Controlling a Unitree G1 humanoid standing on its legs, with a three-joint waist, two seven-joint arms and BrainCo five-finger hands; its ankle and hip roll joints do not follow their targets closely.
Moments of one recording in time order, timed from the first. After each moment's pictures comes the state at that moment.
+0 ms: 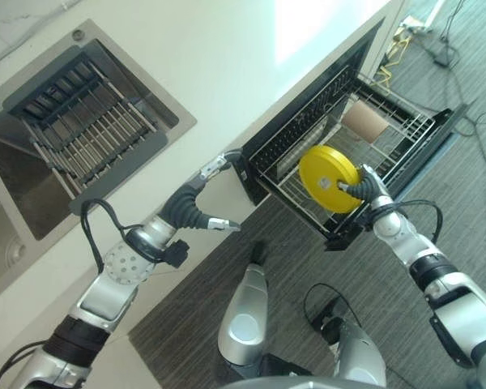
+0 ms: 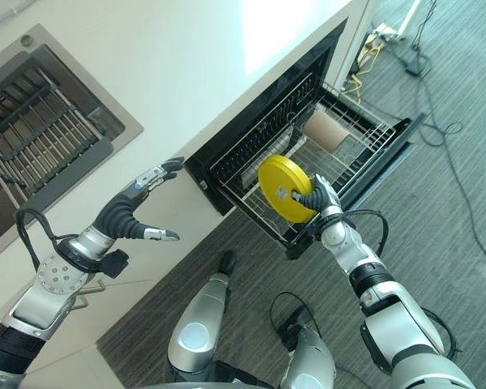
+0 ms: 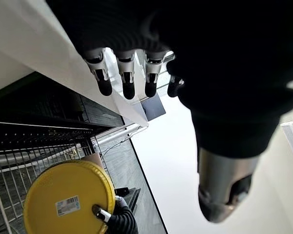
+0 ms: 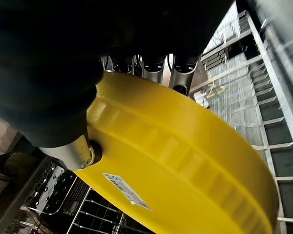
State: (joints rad) left arm -0.13 0.75 -0.23 -0.18 -0.21 -0.44 -0.09; right arm -0.68 -0.52 0.46 0.81 -0.11 -0.25 -0.28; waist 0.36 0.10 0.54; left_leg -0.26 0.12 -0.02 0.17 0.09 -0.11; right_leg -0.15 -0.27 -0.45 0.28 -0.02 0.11
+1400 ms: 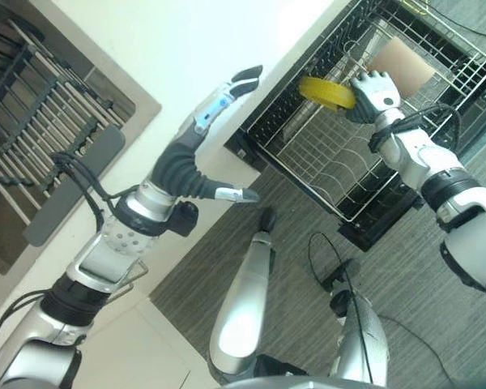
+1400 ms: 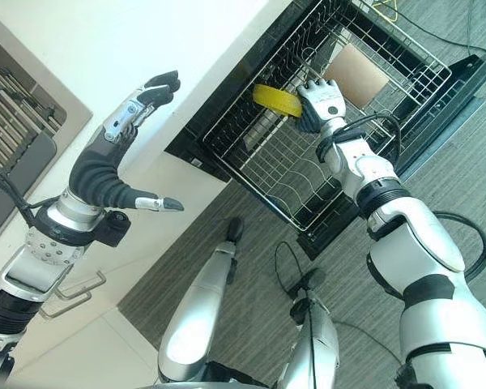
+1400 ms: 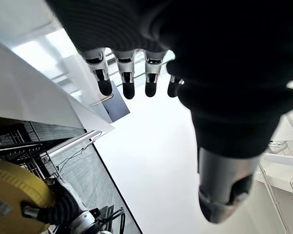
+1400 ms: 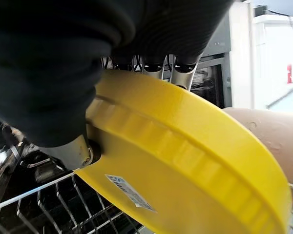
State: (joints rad) left arm -0.39 0.83 -0.28 -0.27 -0.13 -0.59 0.12; right arm -1.23 -0.63 0.82 1.00 -0.59 -0.19 -0.49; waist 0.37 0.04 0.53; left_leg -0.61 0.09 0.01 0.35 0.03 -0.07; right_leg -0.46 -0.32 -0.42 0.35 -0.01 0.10
